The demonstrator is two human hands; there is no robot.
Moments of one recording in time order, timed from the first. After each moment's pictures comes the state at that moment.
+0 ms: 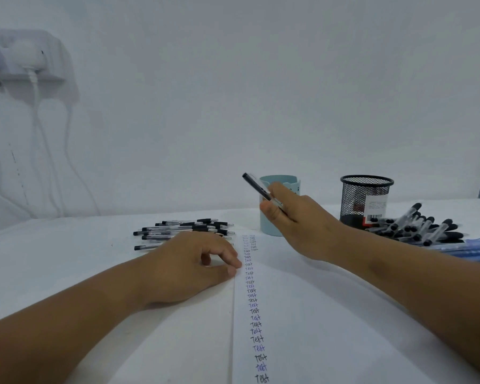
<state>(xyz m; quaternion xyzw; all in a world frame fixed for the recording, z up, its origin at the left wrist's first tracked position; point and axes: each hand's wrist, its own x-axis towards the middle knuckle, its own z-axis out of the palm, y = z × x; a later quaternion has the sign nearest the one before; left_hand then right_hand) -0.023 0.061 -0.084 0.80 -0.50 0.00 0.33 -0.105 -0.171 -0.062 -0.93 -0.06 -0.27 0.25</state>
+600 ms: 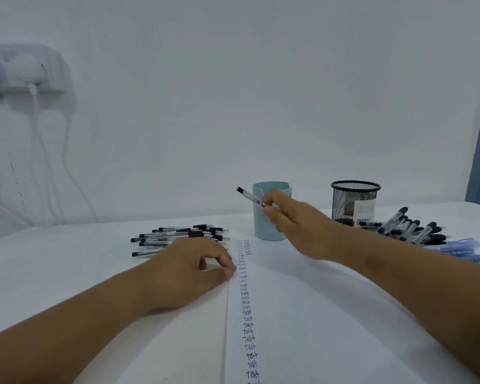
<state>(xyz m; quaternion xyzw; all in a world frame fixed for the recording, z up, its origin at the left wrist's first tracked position) -0.034 0.058 -0.080 0.83 -0.48 0.04 0.30 -0.113 -0.185 -0.055 -0.93 -0.07 -0.23 0.27</state>
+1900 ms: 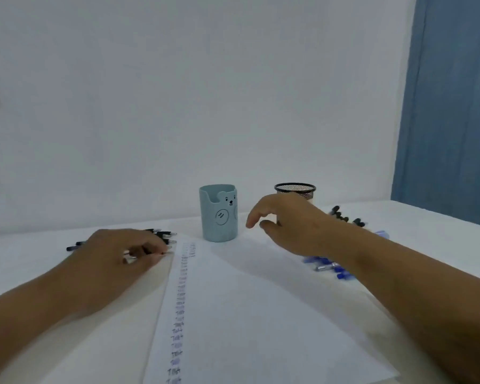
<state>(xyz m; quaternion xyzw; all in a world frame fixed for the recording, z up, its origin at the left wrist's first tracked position) -0.040 0.062 -0.070 0.83 -0.43 0.13 0.33 -0.188 -0.221 -0.035 -0.96 0.01 -0.24 0.13</state>
